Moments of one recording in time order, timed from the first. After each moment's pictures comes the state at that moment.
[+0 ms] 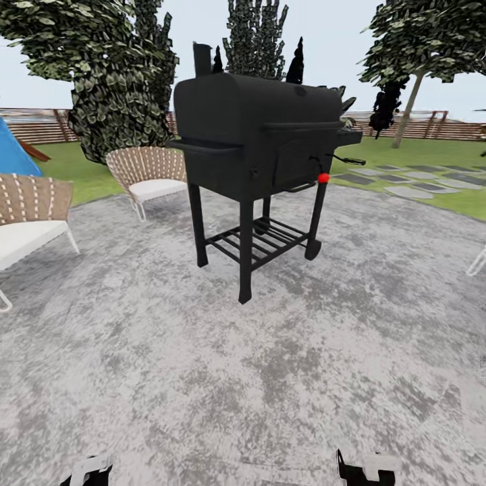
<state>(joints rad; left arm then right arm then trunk) -0.26 0.15 0.36 -0.36 -0.08 -0.34 -0.11 -0.35 -0.08 0.00 -0.15 0.01 -0.60 -0.14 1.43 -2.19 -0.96</state>
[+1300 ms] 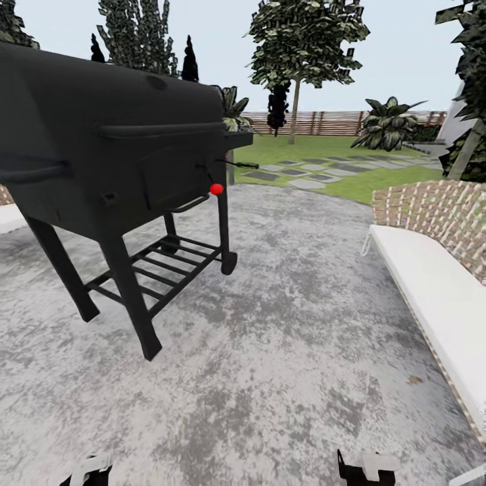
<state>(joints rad) -0.26 0.15 0.36 -0.36 -0.08 -0.34 -0.11 -0.35 -0.08 0.00 -0.15 0.01 -0.60 -0.14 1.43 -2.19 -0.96</state>
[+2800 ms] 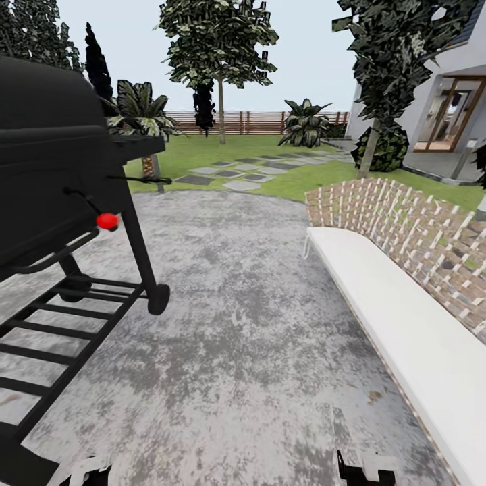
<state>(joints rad) -0.26 0.15 0.36 -0.36 -0.08 -0.34 -0.11 -0.35 -0.08 0.00 -0.15 0.02 -0.60 -0.14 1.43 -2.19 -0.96</state>
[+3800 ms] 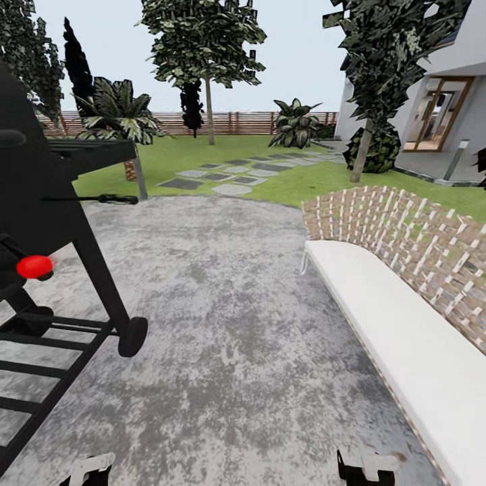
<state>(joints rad) -0.26 0.15 0.36 -0.36 -0.08 -0.34 -0.11 -0.35 -0.08 0.00 -0.15 0.02 -0.60 -0.14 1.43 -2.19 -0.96</state>
